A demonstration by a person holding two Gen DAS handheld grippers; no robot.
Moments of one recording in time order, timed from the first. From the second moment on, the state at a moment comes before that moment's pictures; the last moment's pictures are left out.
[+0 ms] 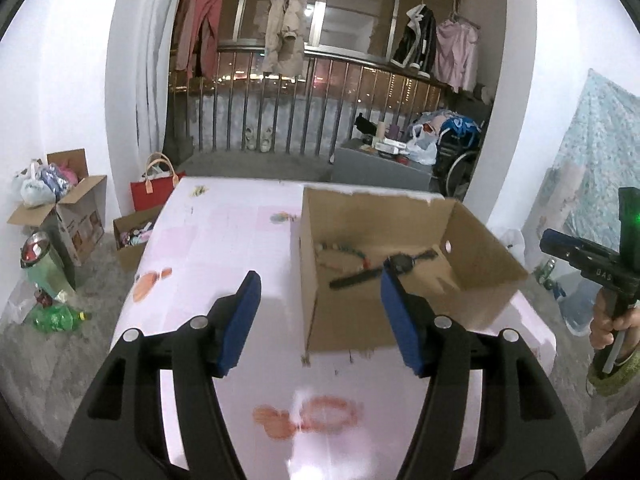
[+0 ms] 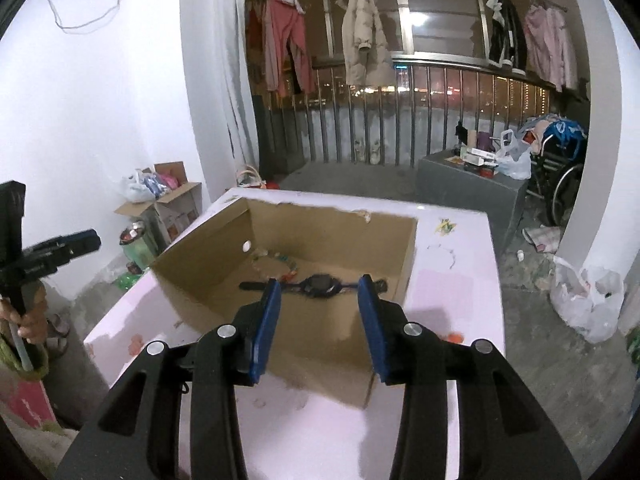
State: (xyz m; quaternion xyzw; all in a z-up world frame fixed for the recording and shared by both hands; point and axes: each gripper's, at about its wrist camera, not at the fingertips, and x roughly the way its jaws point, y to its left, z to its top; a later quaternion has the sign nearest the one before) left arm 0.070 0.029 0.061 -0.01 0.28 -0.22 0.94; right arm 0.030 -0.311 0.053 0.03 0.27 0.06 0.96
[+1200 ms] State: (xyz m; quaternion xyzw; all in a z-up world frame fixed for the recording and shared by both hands) left arm 0.044 -0.048 -0.044 0.12 0.34 -0.24 0.90; right arm 0.016 -0.299 -0.044 0.04 0.30 0.09 0.95
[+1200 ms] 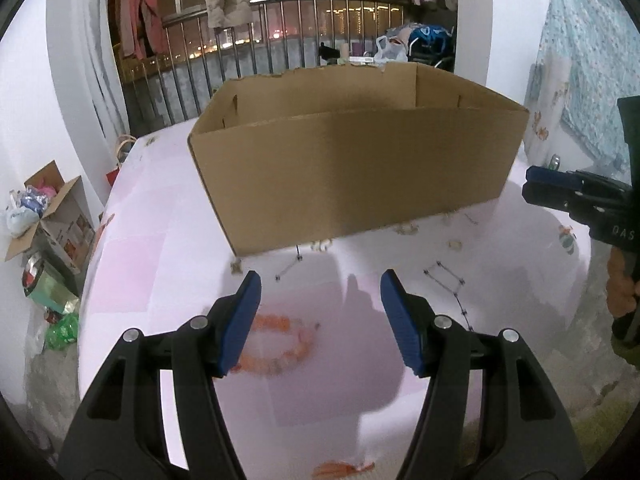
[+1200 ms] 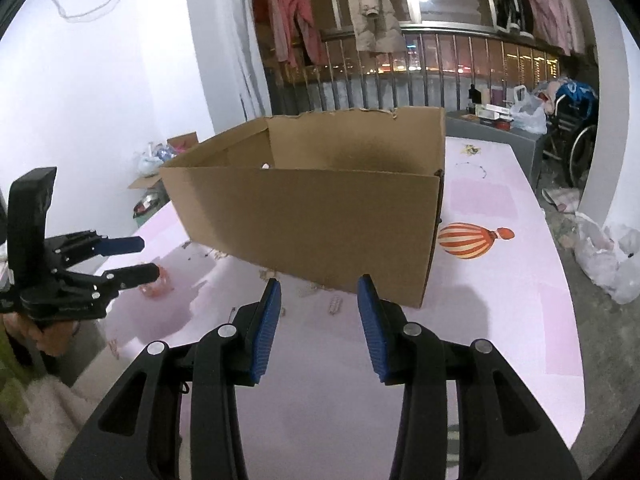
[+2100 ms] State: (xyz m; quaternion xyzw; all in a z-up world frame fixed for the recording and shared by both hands) left arm 0.114 -0.041 -0.039 0.04 0.29 -0.29 0.91; right arm 0.056 -0.271 -0.028 0.00 0.29 0.05 0.96
